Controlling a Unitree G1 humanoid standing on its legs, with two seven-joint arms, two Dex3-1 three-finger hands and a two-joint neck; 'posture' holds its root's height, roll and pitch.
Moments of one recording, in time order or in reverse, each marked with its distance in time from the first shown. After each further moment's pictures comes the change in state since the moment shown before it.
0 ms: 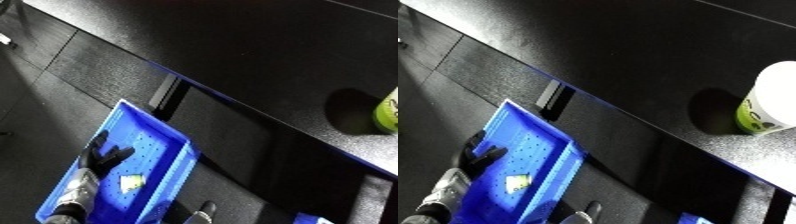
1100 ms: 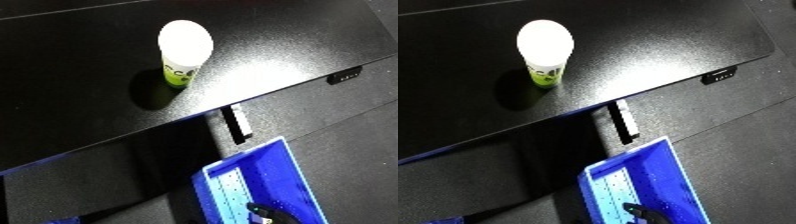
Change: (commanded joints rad) left arm 0.096 -0.148 -0.204 -0.056 0.183 0.043 0.054; right arm -0.025 -0.053 0.052 -0.194 -0.039 -0.002 0.367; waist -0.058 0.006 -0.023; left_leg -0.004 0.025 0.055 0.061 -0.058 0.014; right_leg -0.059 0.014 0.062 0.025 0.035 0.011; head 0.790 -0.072
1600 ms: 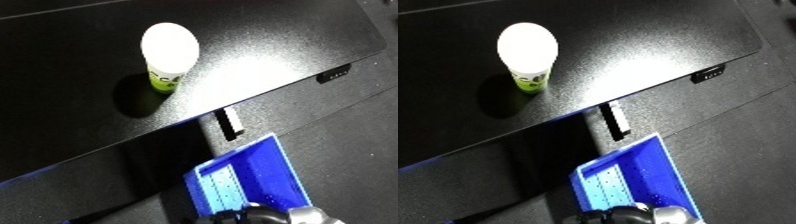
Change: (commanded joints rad) left arm 0.043 0.045 0.024 0.014 -0.008 -0.006 0.009; right arm 0.091 -0.173 0.002 -0.812 0.136 0.326 0.393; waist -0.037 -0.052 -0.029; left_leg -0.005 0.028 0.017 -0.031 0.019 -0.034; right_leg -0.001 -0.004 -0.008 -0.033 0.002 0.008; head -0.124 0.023
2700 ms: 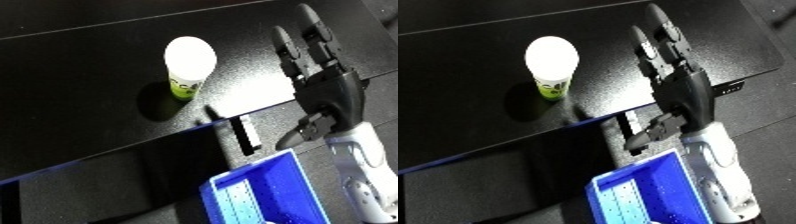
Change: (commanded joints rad) left arm 0.025 -0.044 -0.016 -0.004 0.049 0.031 0.028; right arm -0.382 -0.036 -0.345 -0.116 0.005 -0.505 -0.881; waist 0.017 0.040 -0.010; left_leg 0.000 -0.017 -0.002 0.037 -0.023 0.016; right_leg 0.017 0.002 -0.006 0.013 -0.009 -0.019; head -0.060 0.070
